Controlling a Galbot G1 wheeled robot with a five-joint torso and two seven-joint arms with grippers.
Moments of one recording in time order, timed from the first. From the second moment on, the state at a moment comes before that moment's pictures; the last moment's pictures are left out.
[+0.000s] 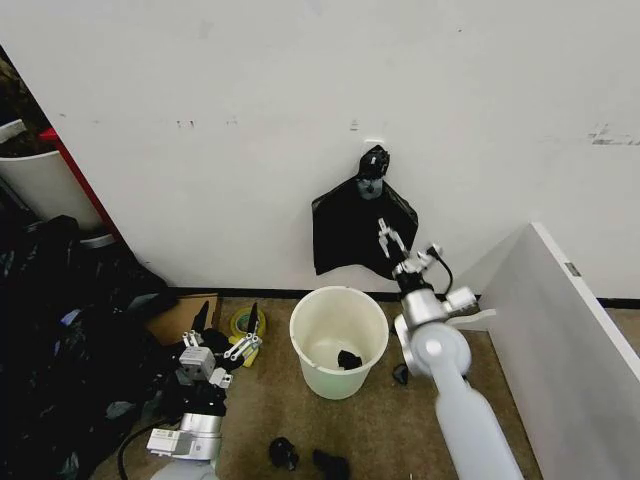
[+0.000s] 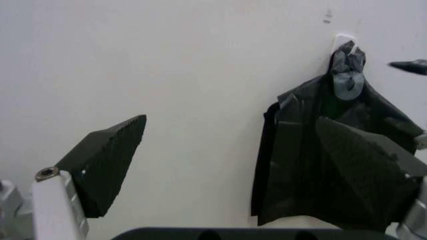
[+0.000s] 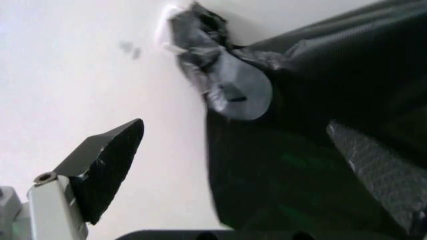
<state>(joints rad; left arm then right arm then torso) 1.64 -1.35 -0.42 -2.06 -0.27 -0.45 -0.01 -1.08 1.44 0.36 1.85 1.08 -0.01 -0.08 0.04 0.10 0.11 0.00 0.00</state>
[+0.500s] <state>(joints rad) 1.66 -1.38 -0.44 -2.06 -0.22 -0.46 -0.04 -0.73 1.57 0.39 1.46 1.14 0.02 -0.13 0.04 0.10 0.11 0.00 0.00</state>
